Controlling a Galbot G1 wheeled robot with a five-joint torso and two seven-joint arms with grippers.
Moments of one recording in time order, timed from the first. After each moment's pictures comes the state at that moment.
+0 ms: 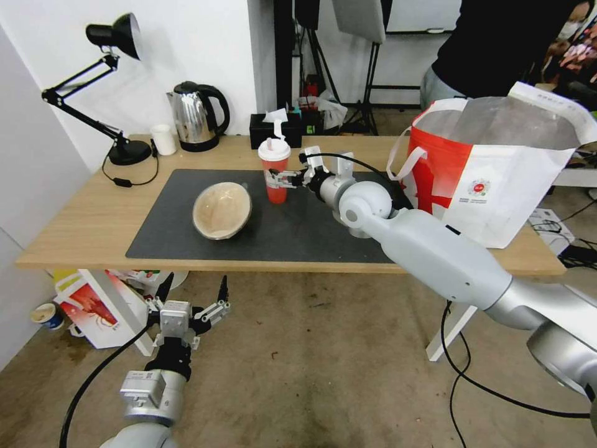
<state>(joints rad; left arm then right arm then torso) 1.80 -1.50 -0.55 -2.30 0.00 0.00 0.00 -0.14 1.11 -0.52 1.45 1.14 -0.29 0.24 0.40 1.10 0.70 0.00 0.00</state>
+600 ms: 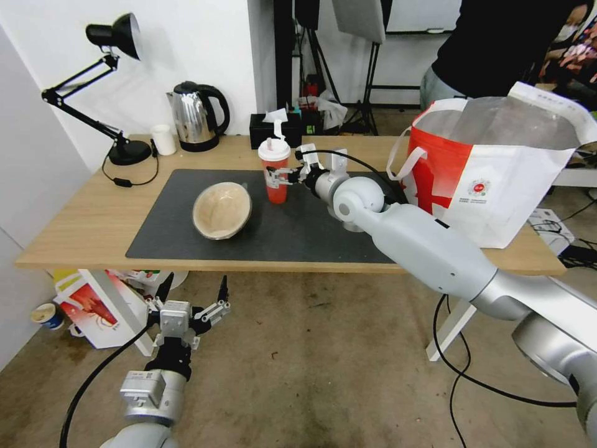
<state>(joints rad) 1.80 -1.50 -0.55 -2.30 0.00 0.00 0.00 -0.11 1.15 -0.52 1.35 1.12 -0.28 0.21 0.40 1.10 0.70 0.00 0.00</state>
